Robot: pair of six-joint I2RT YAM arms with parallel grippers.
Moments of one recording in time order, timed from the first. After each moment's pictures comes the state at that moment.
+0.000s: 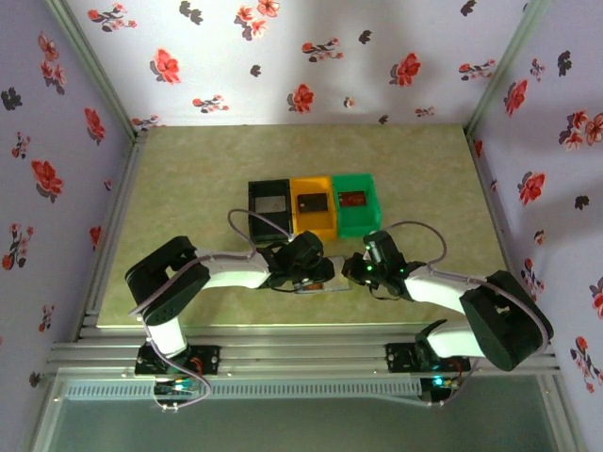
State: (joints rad) left arm -1.04 1.77 0.89 0.01 0.08 -1.09; right arm 0.56 1.31 0.37 0.07 -0.27 0.92
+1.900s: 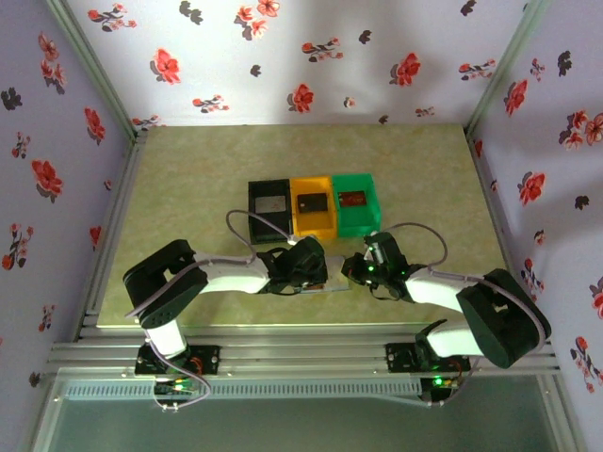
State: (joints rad) left arm -1.08 1.75 0.86 0.02 -0.03 -1.07; right arm 0.55 1.33 0.33 0.17 -0.31 0.92
